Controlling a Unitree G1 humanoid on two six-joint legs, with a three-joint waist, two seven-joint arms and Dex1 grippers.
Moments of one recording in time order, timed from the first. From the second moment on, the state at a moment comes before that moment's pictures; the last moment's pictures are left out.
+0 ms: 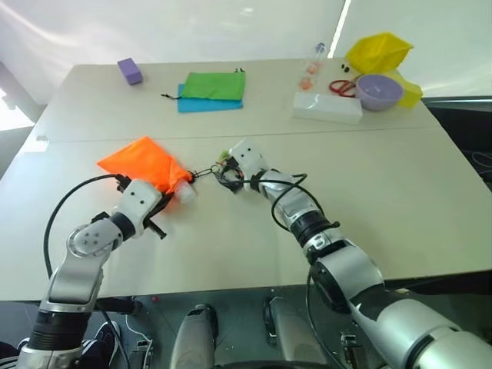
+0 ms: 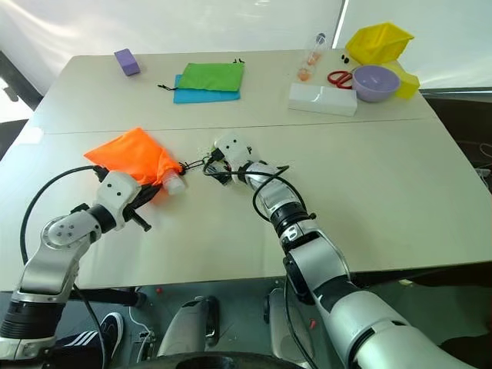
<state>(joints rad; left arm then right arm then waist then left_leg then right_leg) -0.09 0.61 0.09 -0.19 -0.10 0.25 -0.61 -1.00 0.03 0.14 1.02 -0.05 0.01 0.40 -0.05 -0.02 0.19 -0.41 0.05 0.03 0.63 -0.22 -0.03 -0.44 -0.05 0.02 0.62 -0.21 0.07</state>
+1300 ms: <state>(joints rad) -0.06 0.64 0.06 -0.23 -0.21 0.20 -0.83 -0.45 -0.41 0.14 -0.17 0.13 0.67 0.77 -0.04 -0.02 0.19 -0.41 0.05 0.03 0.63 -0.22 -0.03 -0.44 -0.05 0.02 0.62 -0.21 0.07</state>
